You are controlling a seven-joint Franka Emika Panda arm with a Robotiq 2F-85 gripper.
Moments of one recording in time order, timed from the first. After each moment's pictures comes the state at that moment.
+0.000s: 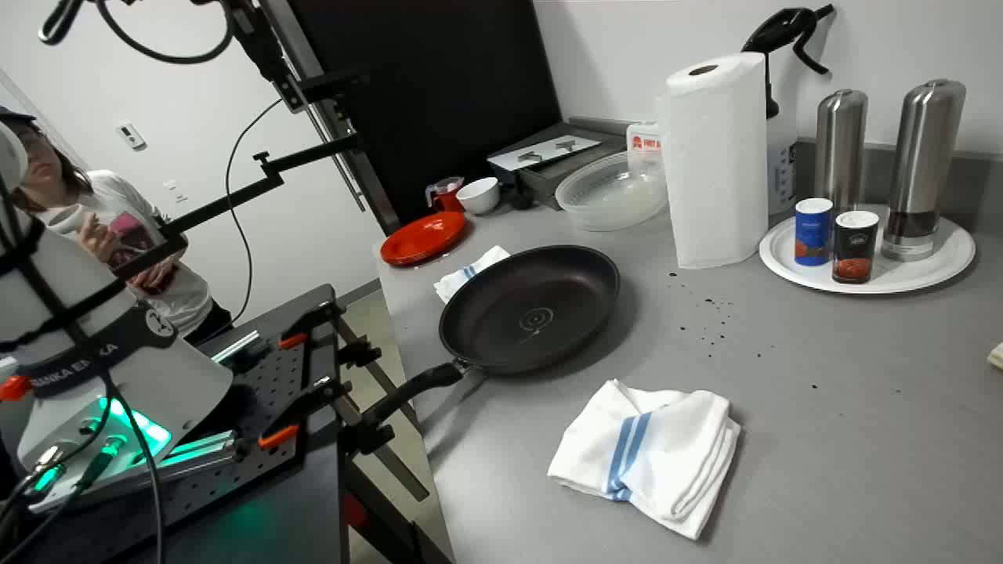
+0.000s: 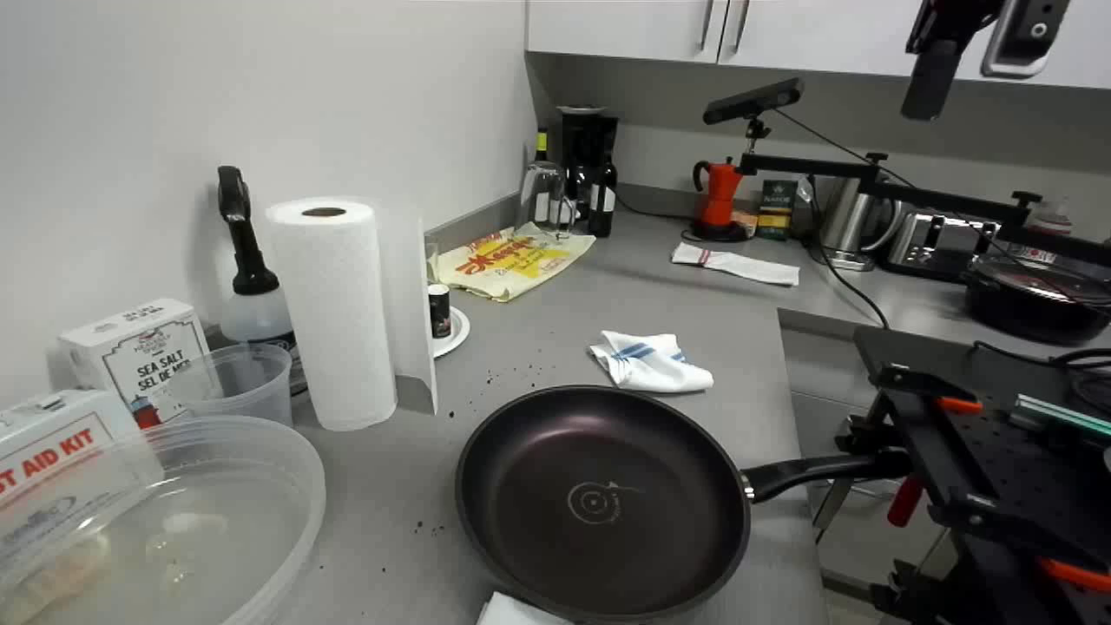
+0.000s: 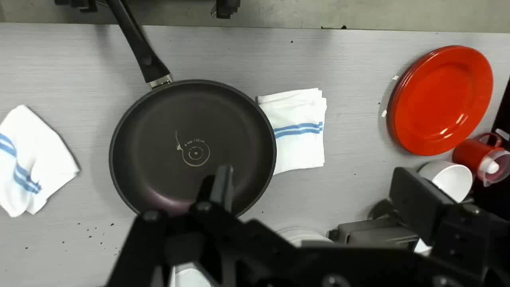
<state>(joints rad) 0.11 -0.77 -0.03 -2.80 0.21 2.10 -0.02</state>
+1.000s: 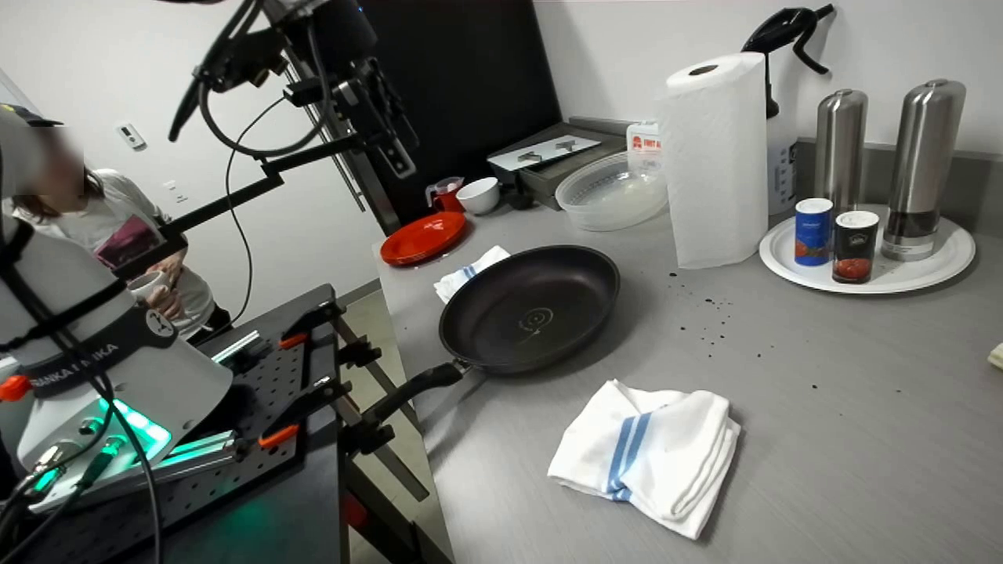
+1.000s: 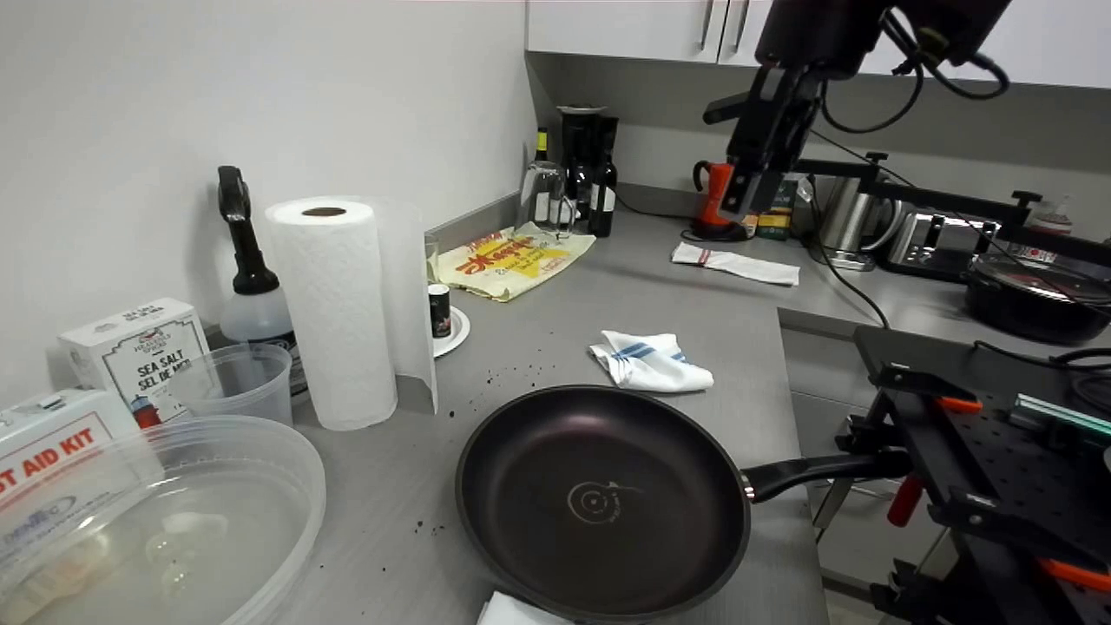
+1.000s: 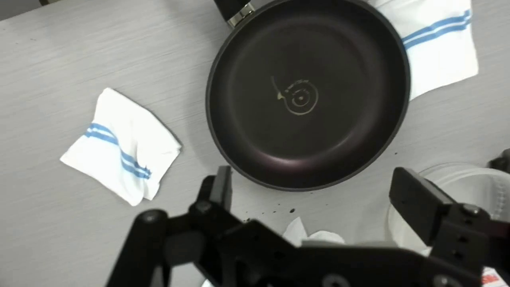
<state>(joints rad) -0.09 -0.33 0.00 -2.78 0.09 2.59 0.14</state>
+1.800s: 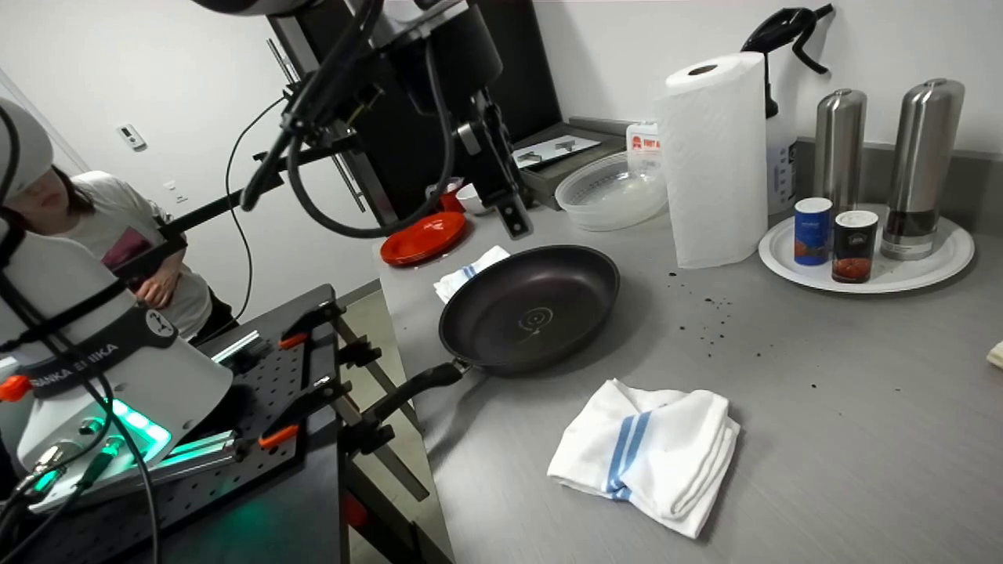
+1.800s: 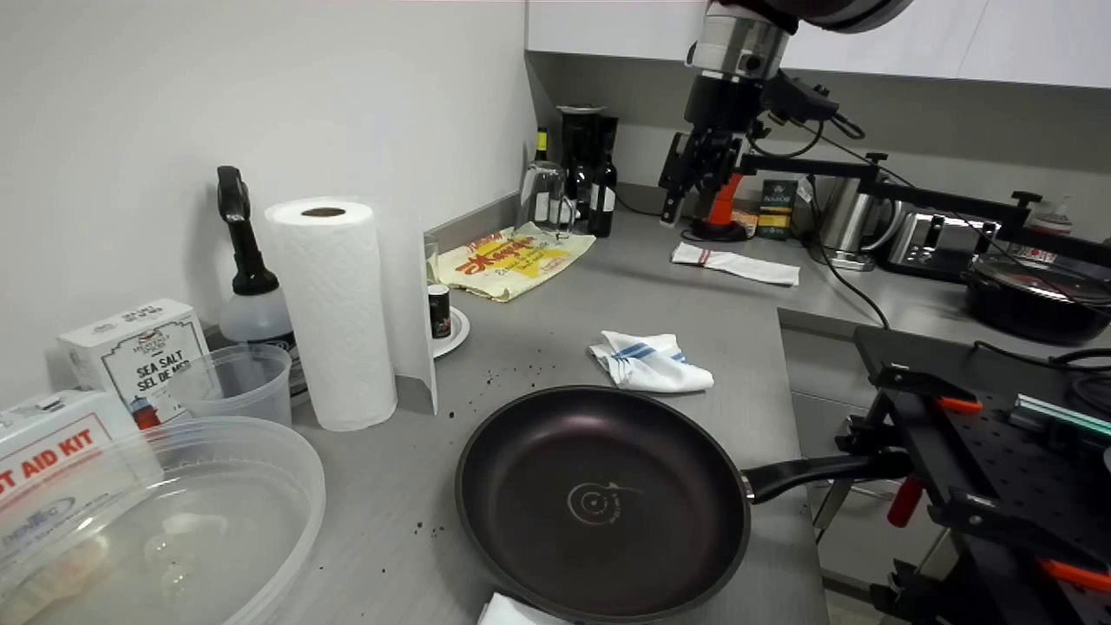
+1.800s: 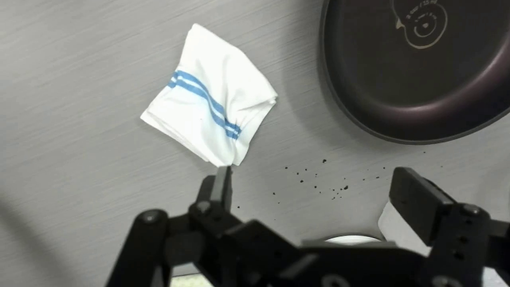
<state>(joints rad) -0.22 0.06 -0.18 -2.51 0.08 2.69 -0.08</state>
